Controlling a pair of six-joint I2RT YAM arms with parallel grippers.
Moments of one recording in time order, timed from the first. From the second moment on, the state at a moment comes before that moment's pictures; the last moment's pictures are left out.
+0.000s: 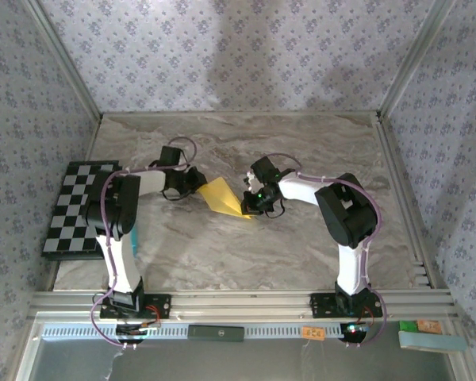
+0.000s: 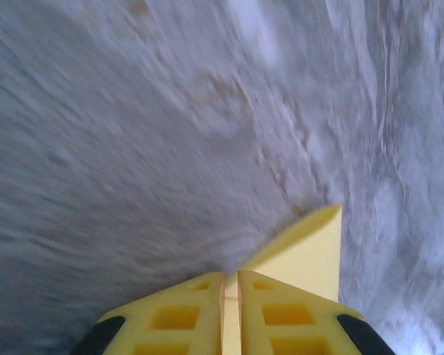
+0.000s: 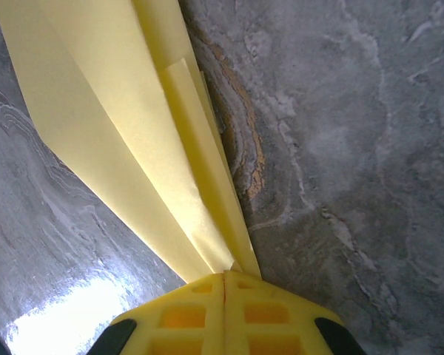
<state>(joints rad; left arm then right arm) -0.24 1.95 1.10 -0.11 0.50 -0.75 0.58 1.95 1.18 -0.44 -0.46 0.44</state>
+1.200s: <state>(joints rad) -0.53 1.90 1.02 -0.05 0.44 -0.88 0.57 1.95 1.18 -0.45 -0.48 0.46</state>
